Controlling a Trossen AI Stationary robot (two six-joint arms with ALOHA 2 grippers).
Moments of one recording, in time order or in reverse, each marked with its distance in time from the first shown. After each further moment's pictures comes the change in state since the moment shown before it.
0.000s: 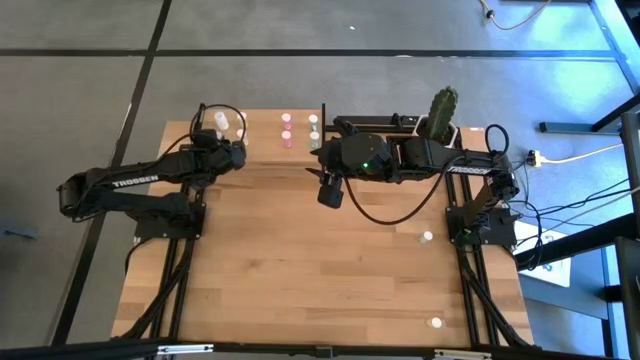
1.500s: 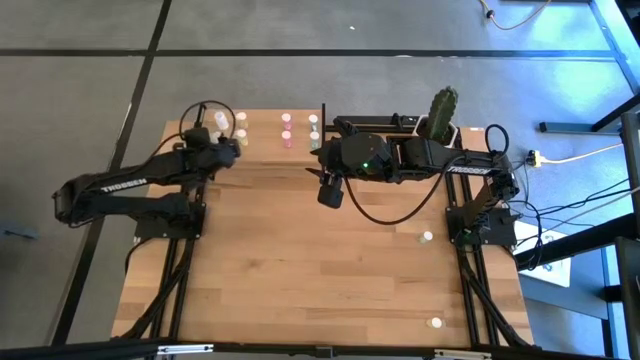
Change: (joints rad) left arm 0.000 -0.111 -0.002 0.003 -0.009 0.056; right arm 0.000 0.000 0.000 0.000 0.000 -0.001
